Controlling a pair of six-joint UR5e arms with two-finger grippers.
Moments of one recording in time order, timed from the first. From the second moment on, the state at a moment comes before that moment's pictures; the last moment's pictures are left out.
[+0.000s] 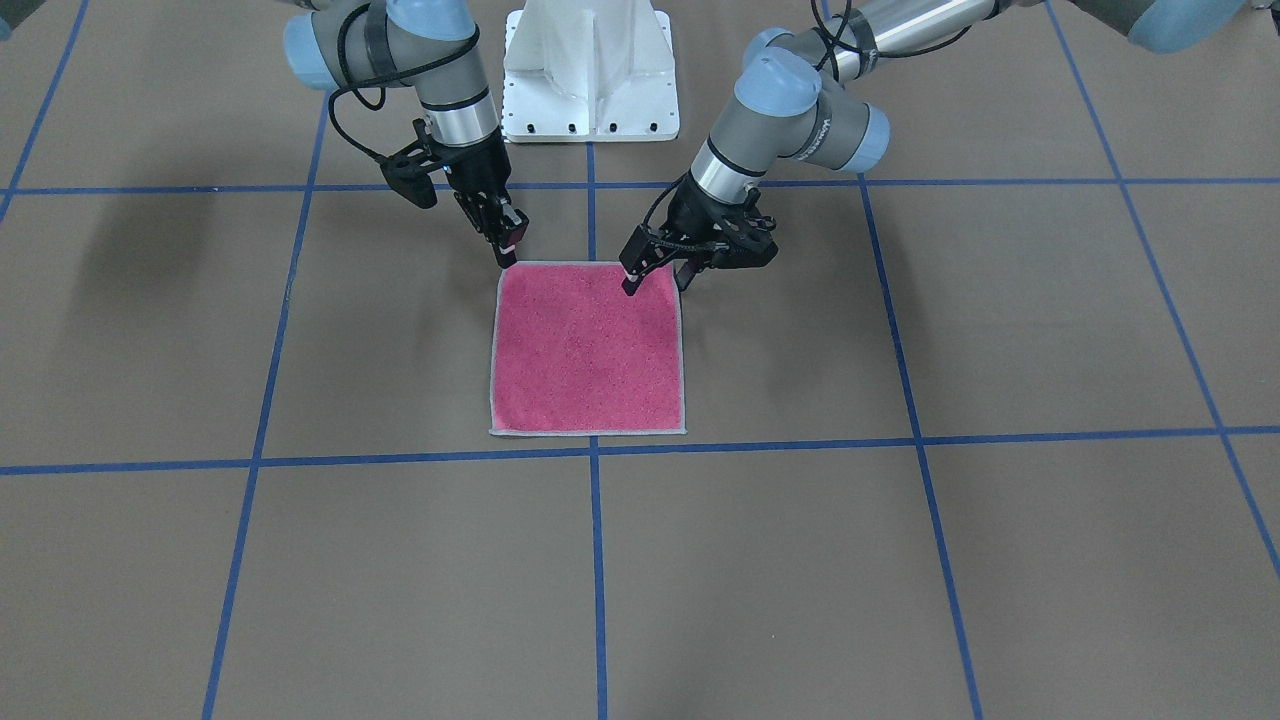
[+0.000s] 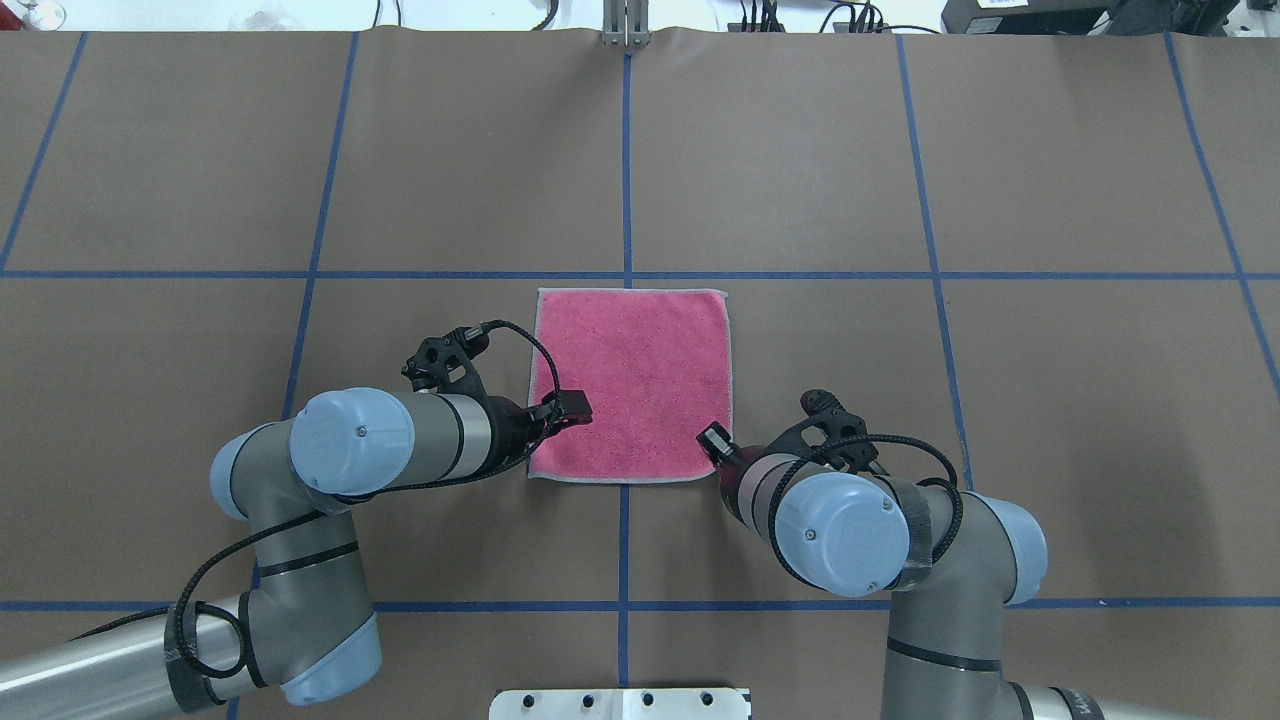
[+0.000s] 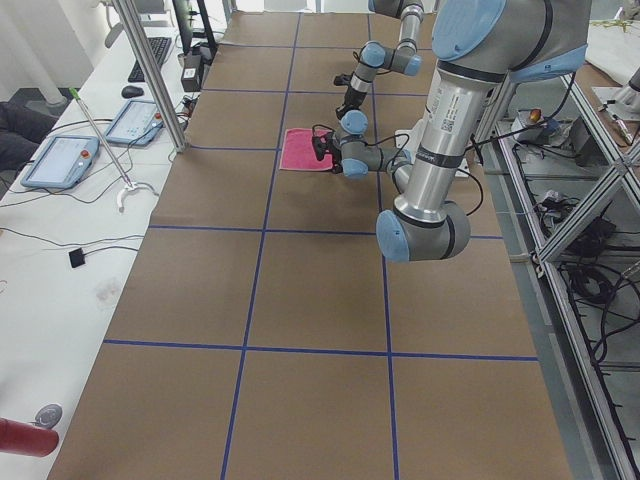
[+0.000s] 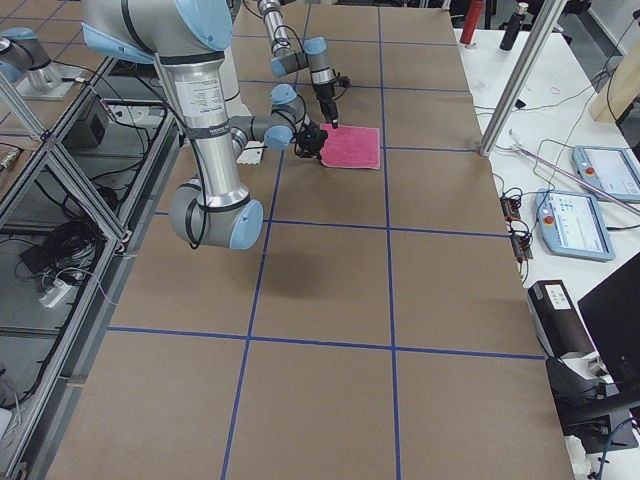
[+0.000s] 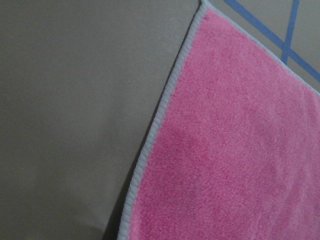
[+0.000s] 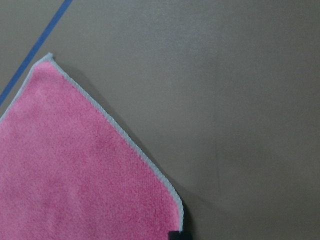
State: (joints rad) left arm -0.38 -2.04 -1.61 -2.32 -1.65 -1.77; right arm 0.25 -1.19 1.85 -1.28 1.41 2.25
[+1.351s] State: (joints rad) left arm -0.38 -2.03 -1.62 -2.34 -1.72 -1.75; right arm 0.25 -1.19 1.85 -1.28 1.40 2.25
